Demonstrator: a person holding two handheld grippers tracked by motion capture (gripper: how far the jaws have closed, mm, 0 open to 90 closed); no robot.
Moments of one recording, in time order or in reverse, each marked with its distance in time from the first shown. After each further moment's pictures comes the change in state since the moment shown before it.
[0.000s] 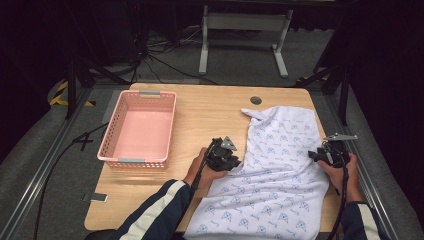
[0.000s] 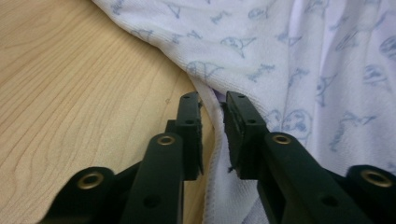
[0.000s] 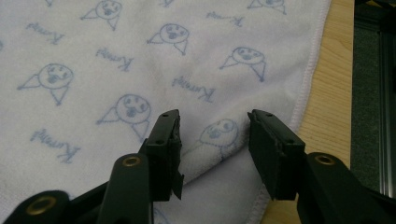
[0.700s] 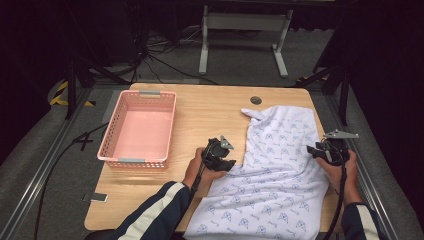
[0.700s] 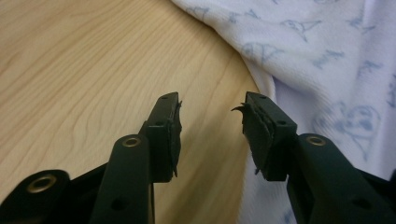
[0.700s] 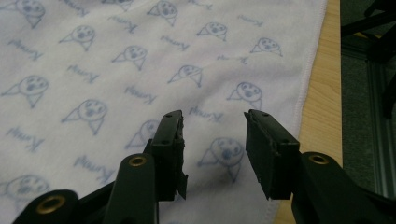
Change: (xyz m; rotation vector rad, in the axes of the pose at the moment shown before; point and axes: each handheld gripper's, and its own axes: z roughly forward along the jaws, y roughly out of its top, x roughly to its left) left arm 0.009 -0.004 -0.001 0.011 0.143 -0.112; right arm 0.013 0.014 -0.015 -0.092 -0.007 -0.007
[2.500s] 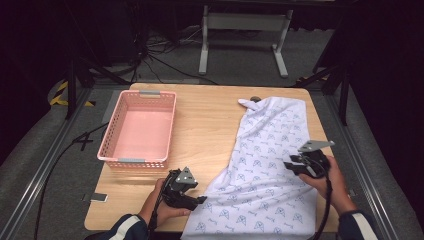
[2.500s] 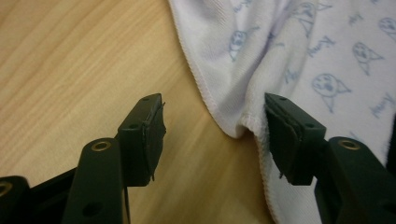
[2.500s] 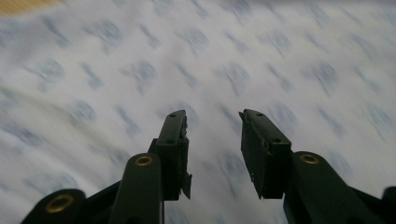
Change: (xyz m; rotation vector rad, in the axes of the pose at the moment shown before) left arm -0.018 -0.111 -0.094 0.012 -0.117 0.004; right arm 0.095 0.015 -0.025 0.060 0.289 -0.299
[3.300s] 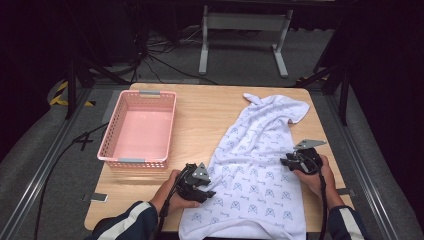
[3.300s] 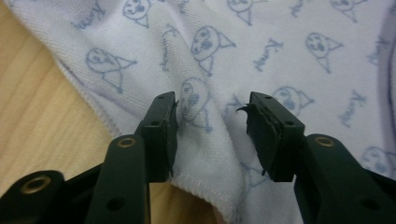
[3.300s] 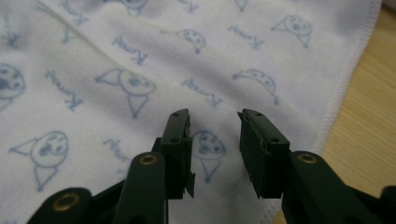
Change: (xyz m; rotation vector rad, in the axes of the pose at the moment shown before) left arm 0.003 0.024 0.026 0.053 -0.058 0.145; right arm -0.026 -0.026 0.036 0.005 -0.051 0.081
